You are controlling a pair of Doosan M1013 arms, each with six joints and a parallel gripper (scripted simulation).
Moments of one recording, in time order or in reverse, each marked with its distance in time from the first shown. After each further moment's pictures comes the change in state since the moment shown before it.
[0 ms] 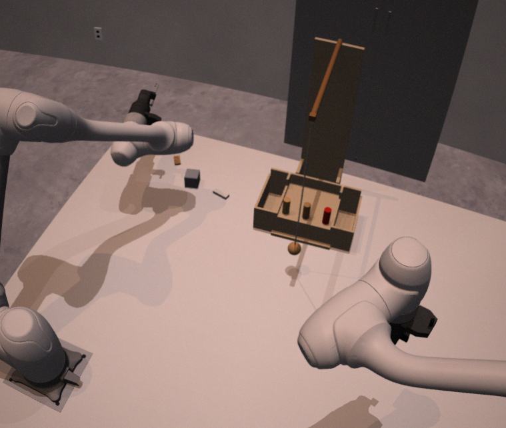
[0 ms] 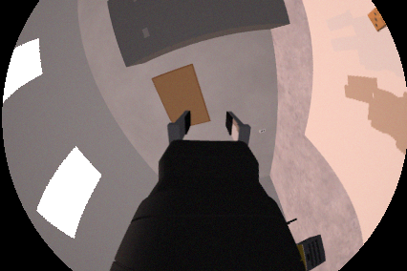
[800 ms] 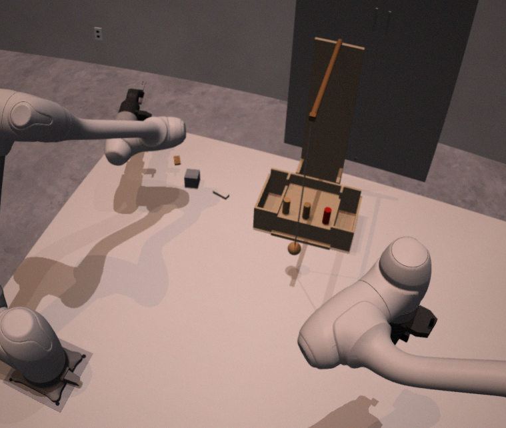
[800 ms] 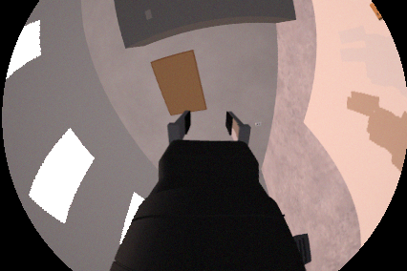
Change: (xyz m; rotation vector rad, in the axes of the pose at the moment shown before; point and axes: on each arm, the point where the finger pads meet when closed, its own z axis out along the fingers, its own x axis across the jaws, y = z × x) left arm 0.007 0.050 0.000 -0.081 0.014 -0.083; right arm 0.000 0.000 0.000 0.000 0.000 0.000
